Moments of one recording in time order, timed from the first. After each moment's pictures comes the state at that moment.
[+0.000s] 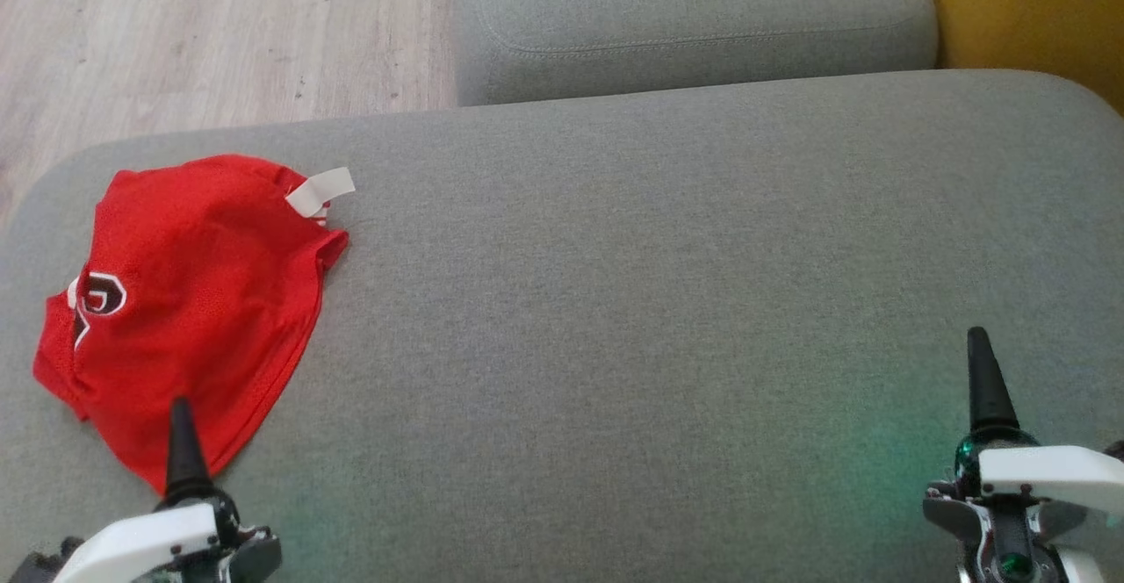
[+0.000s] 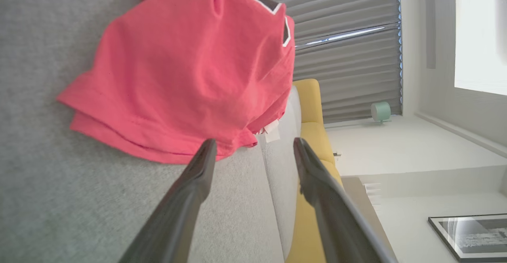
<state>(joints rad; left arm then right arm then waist) 0.00 0.04 0.10 0.26 -1.45 -0.12 0.01 -0.01 -0.04 -0.10 0.28 1.28 0.12 0.02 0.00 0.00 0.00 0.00</state>
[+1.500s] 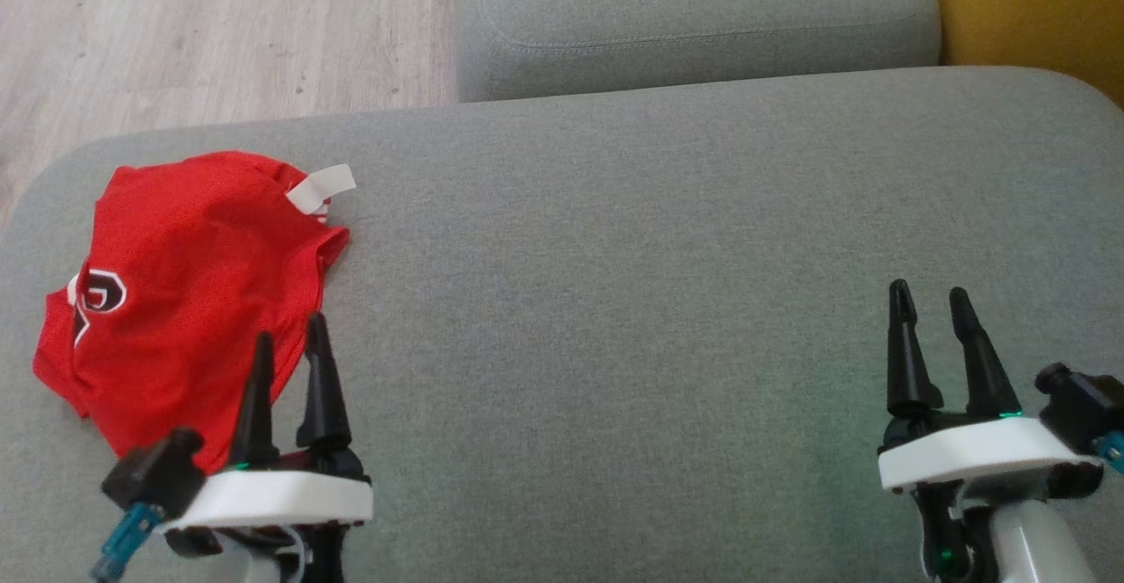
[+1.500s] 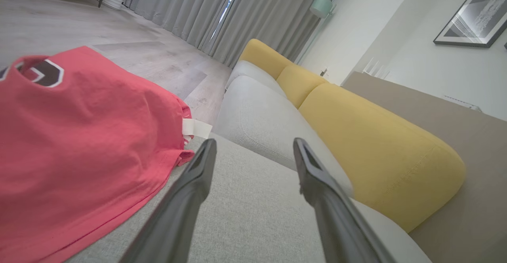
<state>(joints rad) -0.01 0.04 -0.10 0.10 -0.63 -0.10 -0.12 -0.01 -0.04 0.00 0.14 0.42 0.12 -0.12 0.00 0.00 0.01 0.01</state>
